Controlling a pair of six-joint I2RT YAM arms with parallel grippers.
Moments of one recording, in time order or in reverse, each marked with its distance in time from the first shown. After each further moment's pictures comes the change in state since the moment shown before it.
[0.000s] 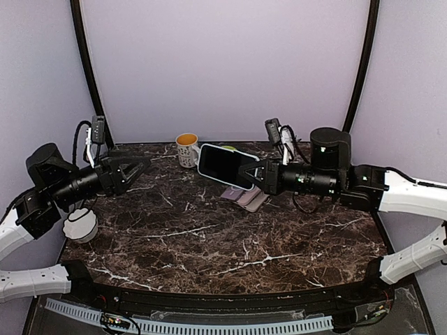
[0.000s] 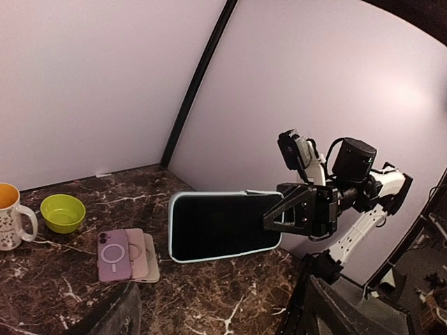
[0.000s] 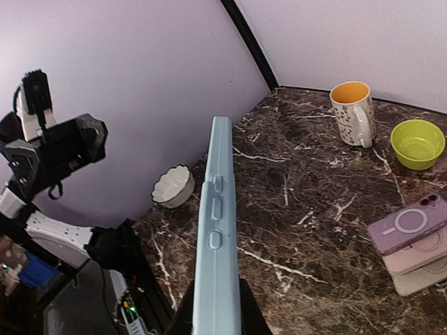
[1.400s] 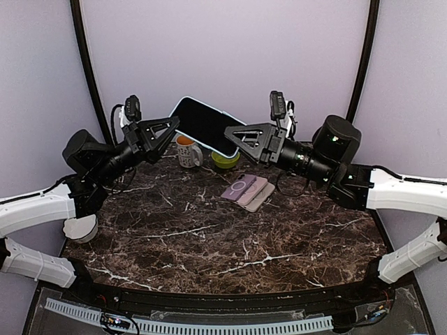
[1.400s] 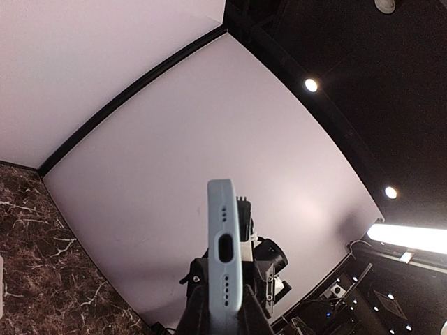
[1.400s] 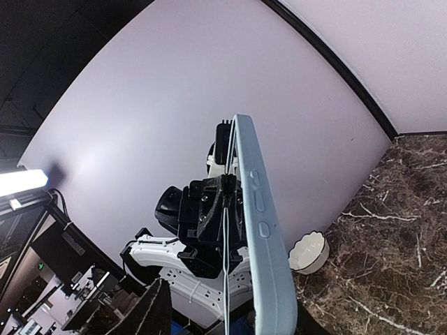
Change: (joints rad) left arm 0.001 0.465 0.053 0.766 0.095 -0.678; right arm -0.019 0.087 0.011 0.517 -0.208 0.356
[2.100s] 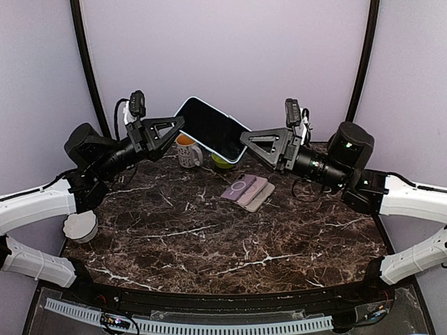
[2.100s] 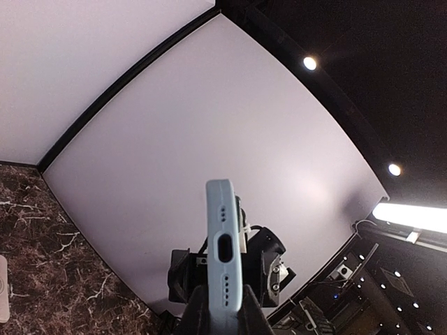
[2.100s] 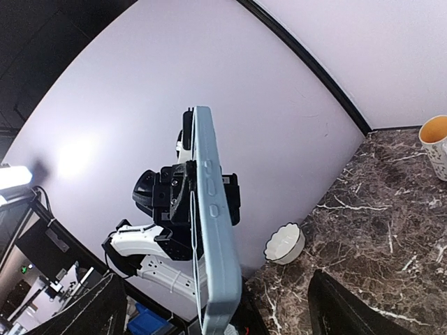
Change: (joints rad) left arm 0.000 0.020 0.053 -0.066 0.076 0.056; right arm -0.045 -0.126 -0.098 -0.095 0.019 -0.040
